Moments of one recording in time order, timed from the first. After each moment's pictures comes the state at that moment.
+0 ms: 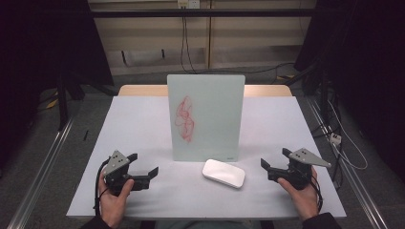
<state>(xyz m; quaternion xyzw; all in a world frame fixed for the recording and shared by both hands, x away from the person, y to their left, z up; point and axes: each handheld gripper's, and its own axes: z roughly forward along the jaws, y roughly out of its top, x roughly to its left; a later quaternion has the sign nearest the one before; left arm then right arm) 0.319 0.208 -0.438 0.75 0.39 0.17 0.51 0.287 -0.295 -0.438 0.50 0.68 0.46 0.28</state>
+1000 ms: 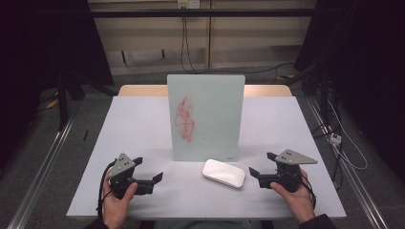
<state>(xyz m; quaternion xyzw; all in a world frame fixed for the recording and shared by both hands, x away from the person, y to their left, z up) 0.313 0.198 -0.440 0.77 0.38 0.16 0.49 0.285 -0.267 -0.432 0.43 0.75 0.45 0.21</state>
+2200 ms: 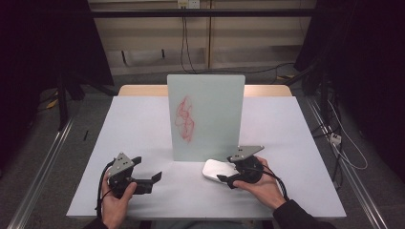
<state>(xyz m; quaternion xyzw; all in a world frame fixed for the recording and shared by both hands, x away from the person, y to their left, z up) 0.314 0.200 -0.440 0.77 0.38 0.15 0.49 0.326 -0.180 -0.440 0.29 0.87 0.38 0.11</state>
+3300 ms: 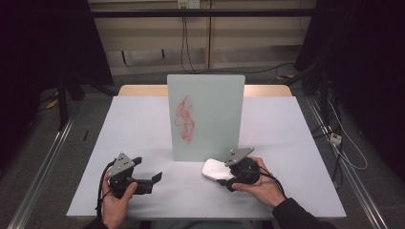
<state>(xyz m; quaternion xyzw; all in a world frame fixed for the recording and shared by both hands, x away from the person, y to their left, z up) 0.315 0.200 -0.441 0.77 0.38 0.15 0.49 0.327 -0.171 -0.445 0.24 0.91 0.33 0.11</state>
